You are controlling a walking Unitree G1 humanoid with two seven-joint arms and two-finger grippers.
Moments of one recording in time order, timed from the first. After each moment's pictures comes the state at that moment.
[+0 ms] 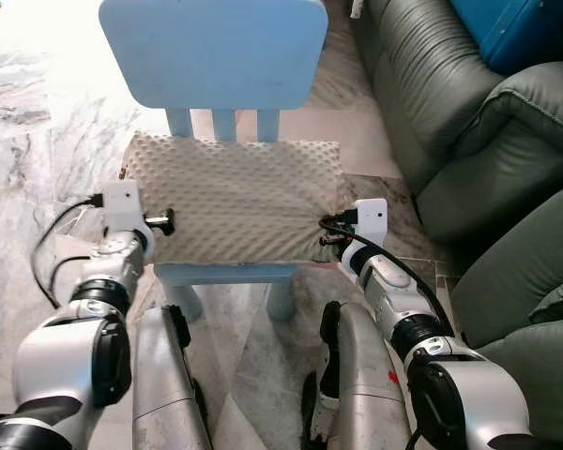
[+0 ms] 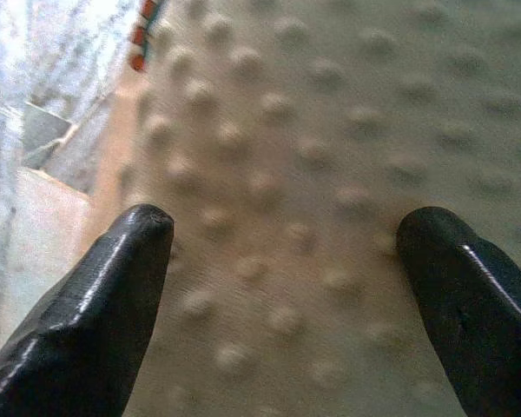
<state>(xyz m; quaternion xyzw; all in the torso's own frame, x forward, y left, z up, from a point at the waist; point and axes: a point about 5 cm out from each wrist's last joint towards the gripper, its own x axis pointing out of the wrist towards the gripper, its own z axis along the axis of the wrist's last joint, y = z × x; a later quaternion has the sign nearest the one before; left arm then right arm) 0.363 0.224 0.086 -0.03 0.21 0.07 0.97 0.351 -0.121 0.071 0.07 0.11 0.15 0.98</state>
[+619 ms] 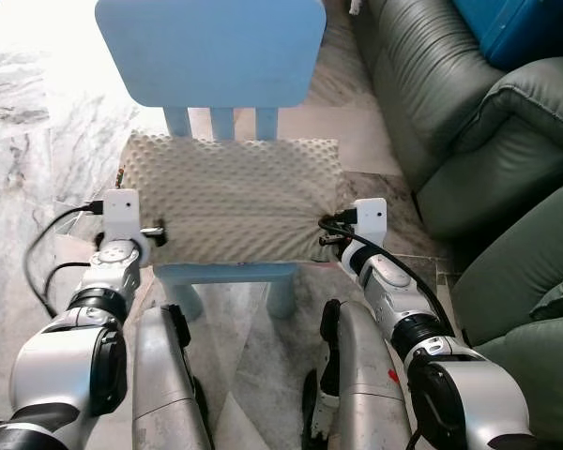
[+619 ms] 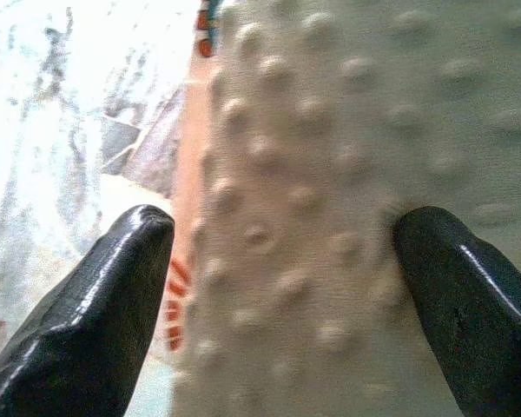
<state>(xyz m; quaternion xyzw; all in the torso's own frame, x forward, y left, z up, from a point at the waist) 0.354 0.240 0.078 0.07 0.22 0.12 0.97 0.351 -0.121 0.071 0.06 0.11 0.15 0.98</state>
